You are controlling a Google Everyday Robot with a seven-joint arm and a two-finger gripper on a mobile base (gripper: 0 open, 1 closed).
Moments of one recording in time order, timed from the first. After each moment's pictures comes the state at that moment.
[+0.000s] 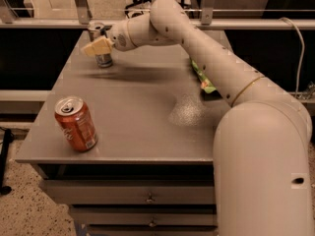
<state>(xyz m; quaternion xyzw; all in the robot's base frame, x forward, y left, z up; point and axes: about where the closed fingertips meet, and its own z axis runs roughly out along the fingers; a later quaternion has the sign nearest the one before) 0.760 0.172 0.897 -0.46 0.68 0.36 0.45</state>
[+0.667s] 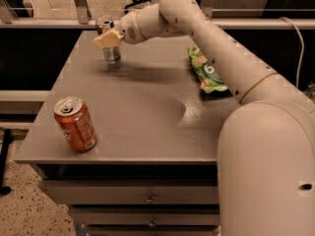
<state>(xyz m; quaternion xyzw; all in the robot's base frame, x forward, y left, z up) 0.761 0.145 0.920 -0.48 0.68 0.33 0.45</state>
